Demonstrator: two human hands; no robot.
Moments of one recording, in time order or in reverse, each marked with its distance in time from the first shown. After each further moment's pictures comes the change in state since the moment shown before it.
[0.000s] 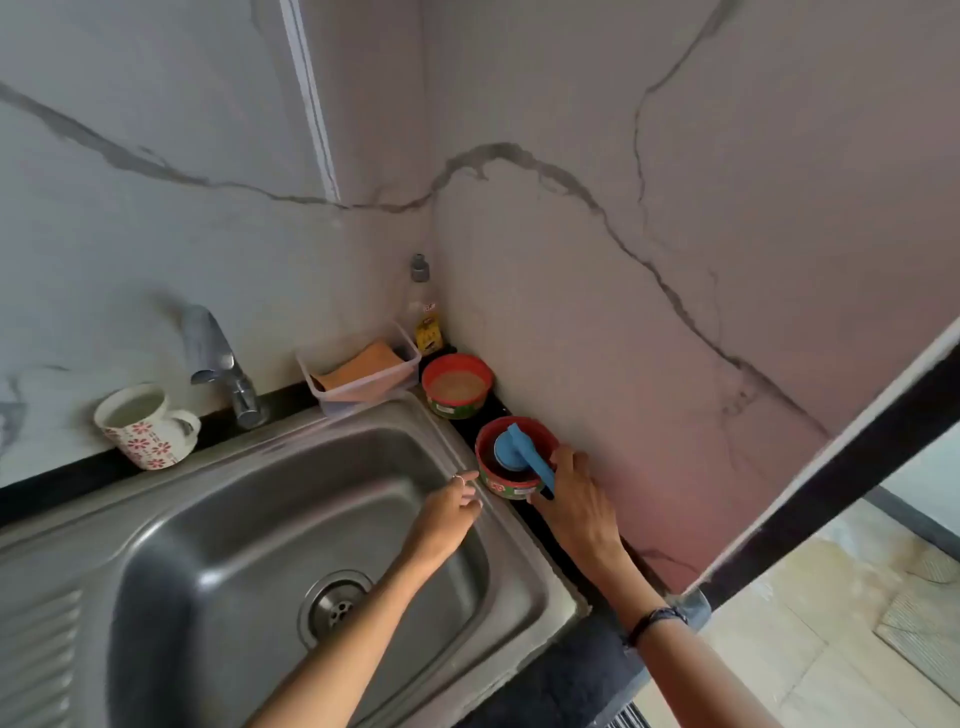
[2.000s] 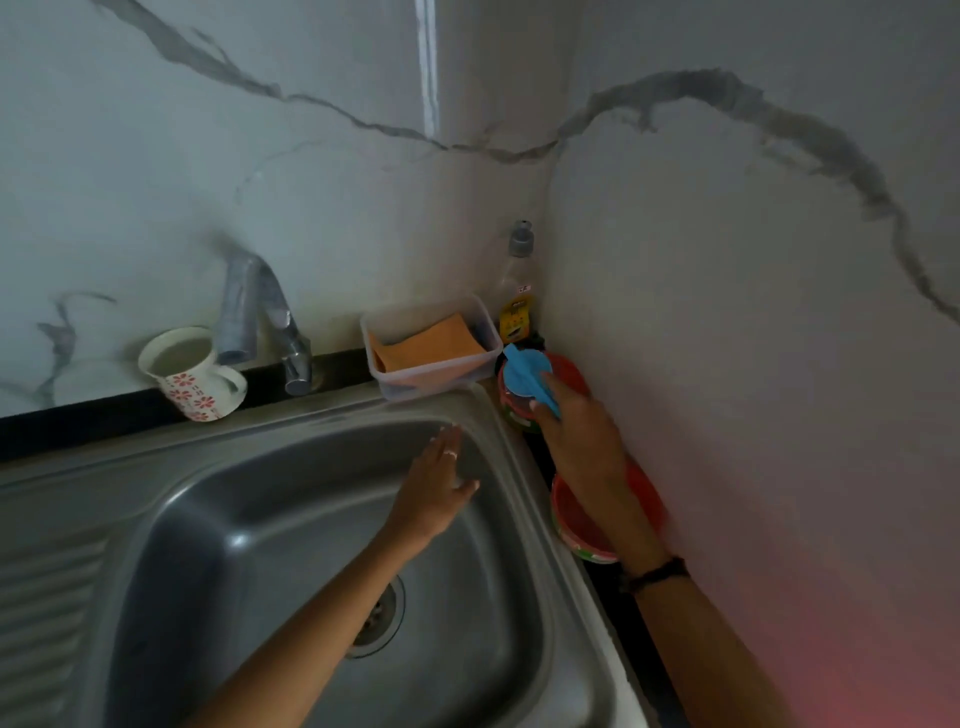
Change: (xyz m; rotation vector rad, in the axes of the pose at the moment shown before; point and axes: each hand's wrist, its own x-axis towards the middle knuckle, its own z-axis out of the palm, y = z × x) left_hand 0.078 -0.058 -0.066 0.347 0.190 -0.063; right_hand 0.136 -0.087 0.022 0.198 -0.037 -0.261
